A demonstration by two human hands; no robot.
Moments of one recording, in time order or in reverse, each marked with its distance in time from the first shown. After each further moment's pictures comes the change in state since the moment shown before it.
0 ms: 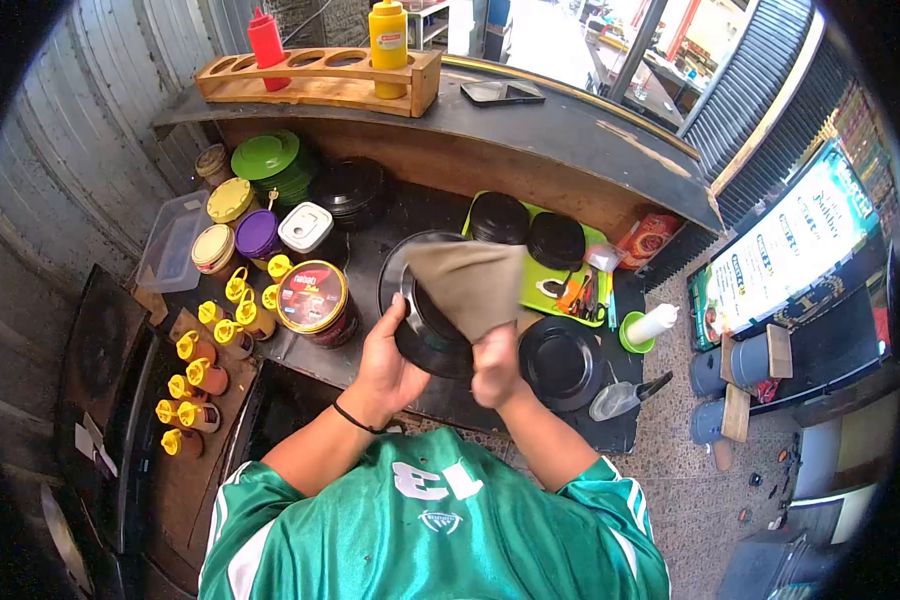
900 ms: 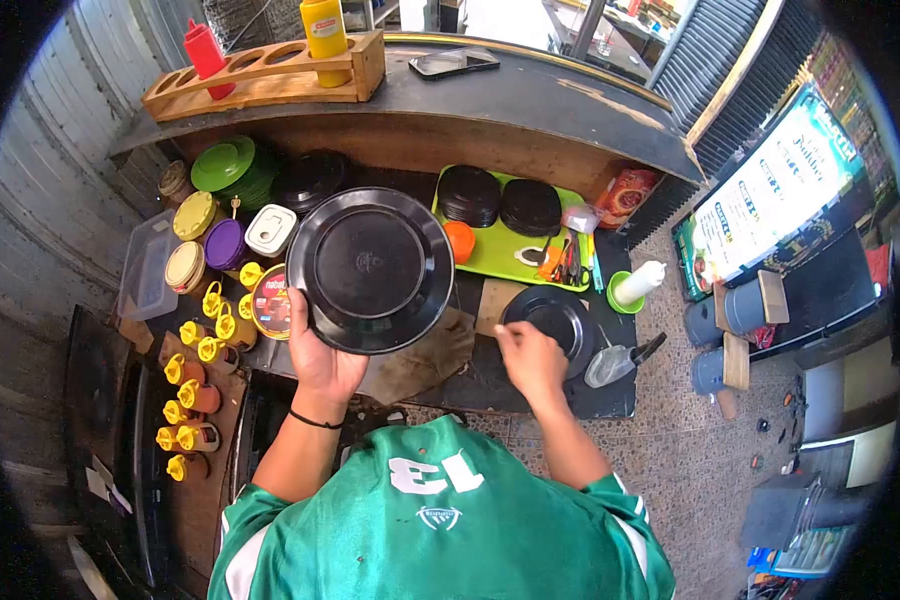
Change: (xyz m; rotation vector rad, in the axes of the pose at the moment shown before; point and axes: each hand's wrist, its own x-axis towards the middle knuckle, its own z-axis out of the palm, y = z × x) left_hand -0.006 0.041 -0.017 -0.050 -0.065 0.269; right_hand -0.064 -0.007 -0.070 -0.917 0.189 0.922
